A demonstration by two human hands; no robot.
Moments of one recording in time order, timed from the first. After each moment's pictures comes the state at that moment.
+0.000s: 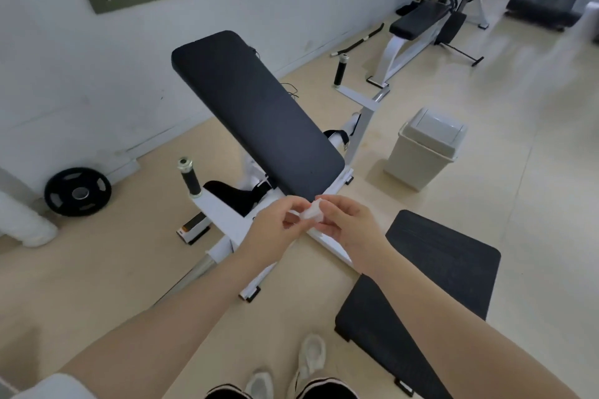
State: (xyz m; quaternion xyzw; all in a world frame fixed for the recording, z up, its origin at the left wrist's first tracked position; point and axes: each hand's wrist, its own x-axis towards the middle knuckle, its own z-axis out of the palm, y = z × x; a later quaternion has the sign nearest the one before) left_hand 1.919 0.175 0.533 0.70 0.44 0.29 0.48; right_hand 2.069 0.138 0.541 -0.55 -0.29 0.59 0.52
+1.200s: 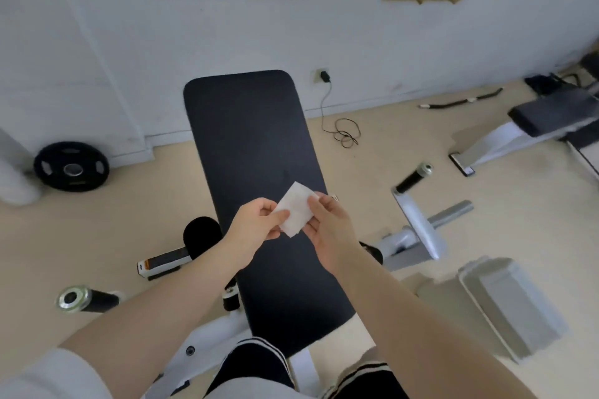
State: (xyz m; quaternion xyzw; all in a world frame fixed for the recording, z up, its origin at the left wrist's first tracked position) left_hand 2.025 0.628 0.487 0.33 0.65 0.41 0.55; right_hand 2.159 0.652 0.501 -0.51 -0.26 0.71 0.41
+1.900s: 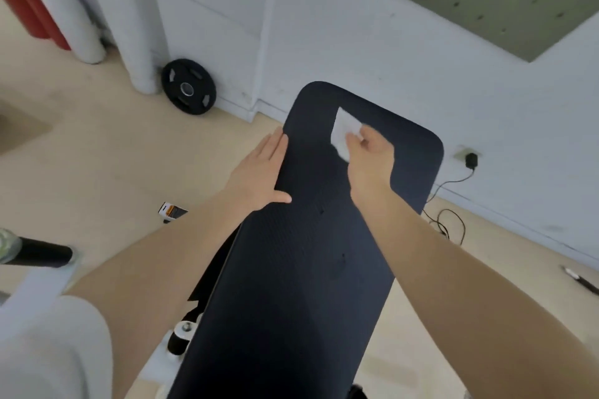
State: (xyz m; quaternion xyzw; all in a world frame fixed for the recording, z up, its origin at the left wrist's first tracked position) left_hand 1.882 0.793 0.375 0.46 0.85 0.16 0.19; right_hand 1.977 0.927 0.435 -0.46 -0.70 0.46 0.27
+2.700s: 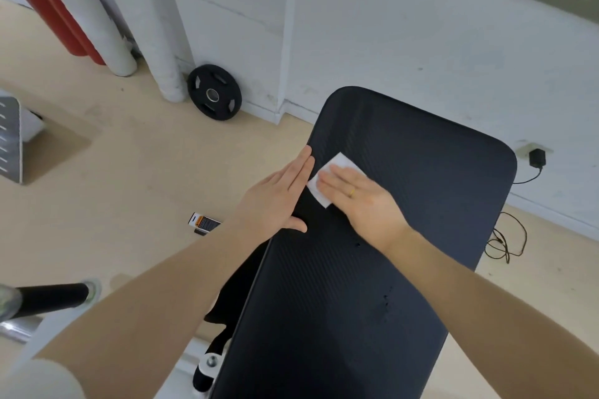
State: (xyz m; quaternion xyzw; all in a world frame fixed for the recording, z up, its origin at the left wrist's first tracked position) left_hand 1.859 0.799 0.349 0.55 0.81 0.11 0.14; right_hand 1.975 0.962 0.344 0.06 -1.00 0.00 0.07
